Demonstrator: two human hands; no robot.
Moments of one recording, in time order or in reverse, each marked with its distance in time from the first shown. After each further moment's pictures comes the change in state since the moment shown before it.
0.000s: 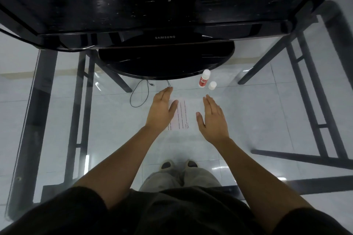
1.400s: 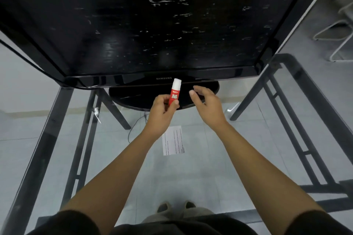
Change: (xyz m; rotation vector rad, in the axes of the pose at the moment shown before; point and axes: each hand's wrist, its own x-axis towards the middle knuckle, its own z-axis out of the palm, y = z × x) left_hand 0.005 0.080 -0.082 -0.641 0.061 -0.044; right_hand 0.045 -0.074 -0.135 0.569 0.254 -0.114
